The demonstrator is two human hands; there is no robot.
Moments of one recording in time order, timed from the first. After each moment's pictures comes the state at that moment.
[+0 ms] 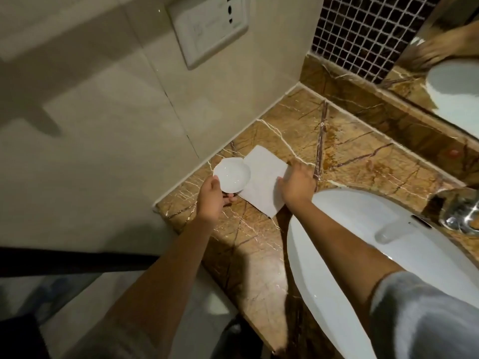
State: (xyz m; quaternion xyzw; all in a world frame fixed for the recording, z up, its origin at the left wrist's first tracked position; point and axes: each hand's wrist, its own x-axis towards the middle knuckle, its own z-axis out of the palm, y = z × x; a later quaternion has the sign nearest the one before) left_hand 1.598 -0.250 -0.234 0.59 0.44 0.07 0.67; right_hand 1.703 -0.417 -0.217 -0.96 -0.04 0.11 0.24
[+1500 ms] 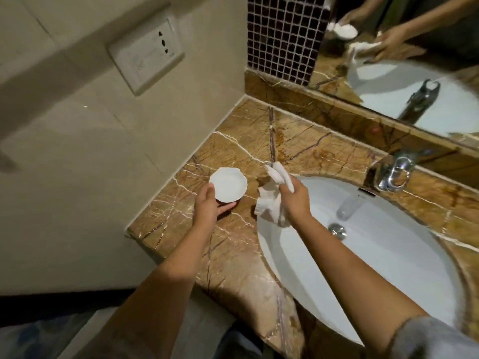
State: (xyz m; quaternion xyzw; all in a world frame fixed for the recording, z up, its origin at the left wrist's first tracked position) left_hand 1.604 -0.321 -0.195 0.55 0.35 0.04 0.76; right_hand 1.650 -0.509 -0.181 -0.81 0.12 0.08 0.57
